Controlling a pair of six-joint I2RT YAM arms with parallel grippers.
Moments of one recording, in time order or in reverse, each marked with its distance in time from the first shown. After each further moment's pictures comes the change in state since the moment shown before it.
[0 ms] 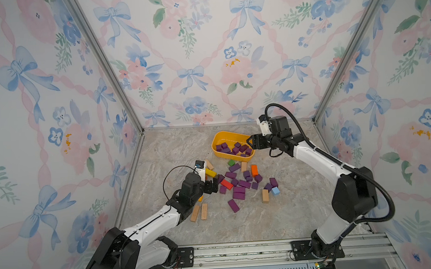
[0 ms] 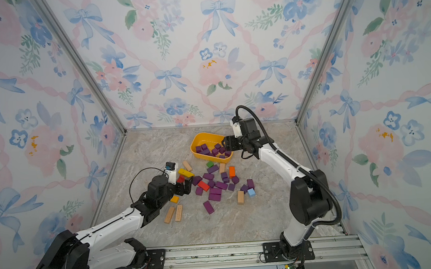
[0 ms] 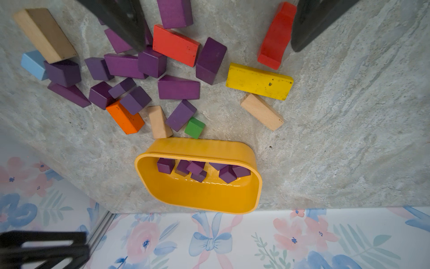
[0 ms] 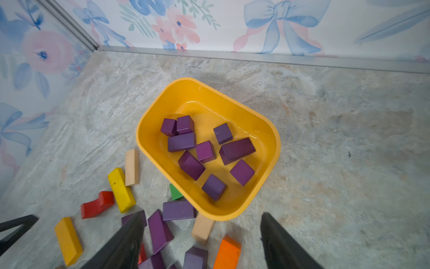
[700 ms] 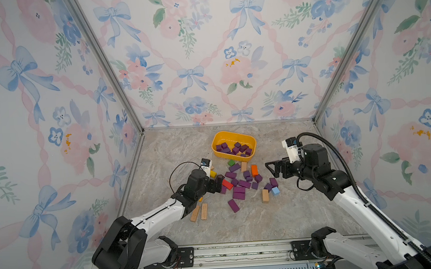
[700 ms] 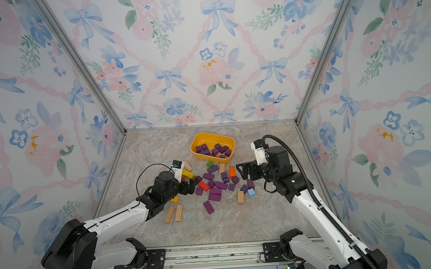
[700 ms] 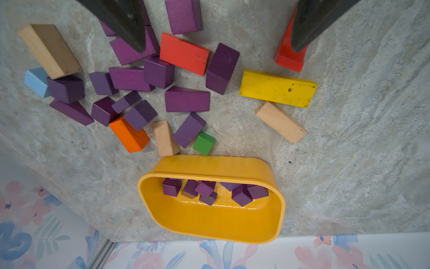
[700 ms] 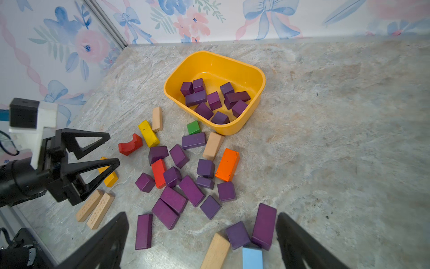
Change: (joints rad) left arm -0.026 0.102 0.093 -0.090 0.051 -0.009; right arm -0.034 -0.663 -0.483 -0.094 -0.053 0.002
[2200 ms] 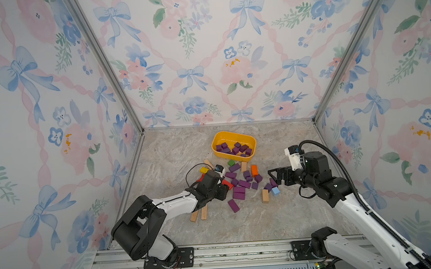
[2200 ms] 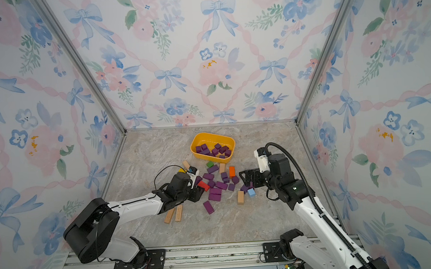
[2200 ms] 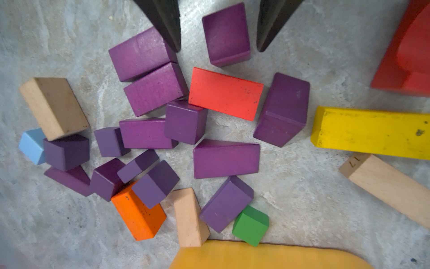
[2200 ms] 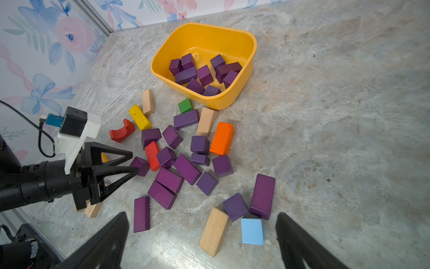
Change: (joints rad) left arm -0.093 0.230 0.094 -0.119 0.099 -0.063; right arm -0.006 -0.059 -0.087 -0.042 0.032 0.056
